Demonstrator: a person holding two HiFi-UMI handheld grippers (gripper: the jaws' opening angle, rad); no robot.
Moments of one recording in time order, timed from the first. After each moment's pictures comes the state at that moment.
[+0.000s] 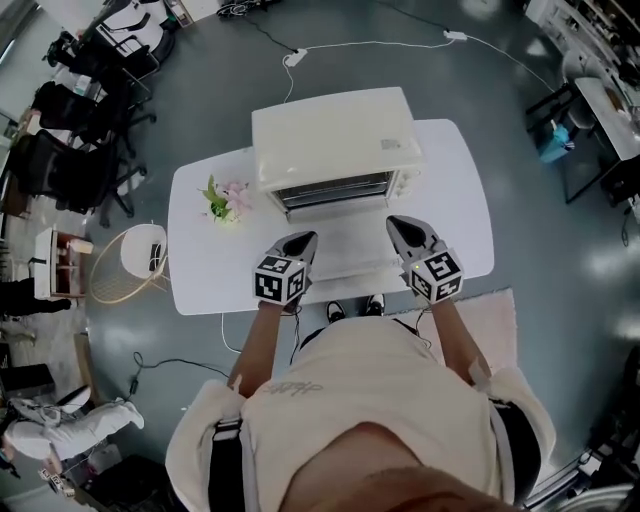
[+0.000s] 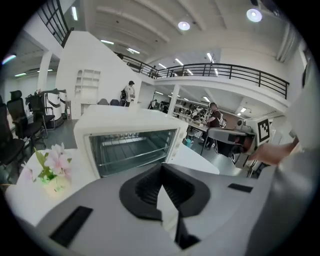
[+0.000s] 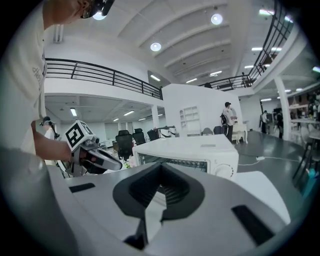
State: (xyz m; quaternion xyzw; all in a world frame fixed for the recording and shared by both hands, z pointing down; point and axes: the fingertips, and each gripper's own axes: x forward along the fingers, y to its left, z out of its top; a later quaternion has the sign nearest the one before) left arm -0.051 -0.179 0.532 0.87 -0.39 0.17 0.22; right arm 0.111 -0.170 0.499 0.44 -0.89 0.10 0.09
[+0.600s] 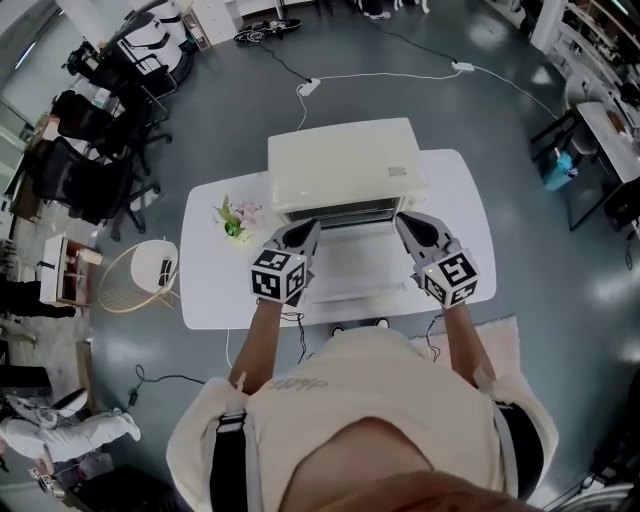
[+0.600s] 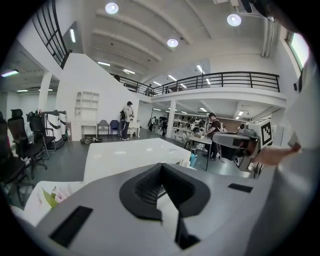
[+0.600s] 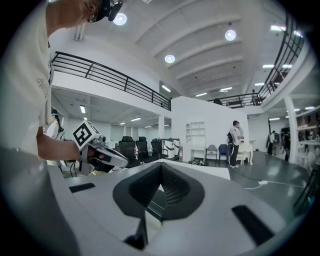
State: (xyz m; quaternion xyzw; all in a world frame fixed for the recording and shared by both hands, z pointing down) left arm -0.050 -0.232 0.425 0.89 -0.41 0.11 0.14; right arm 0.111 -0.200 0.400 0.42 -0.90 0.01 0.07
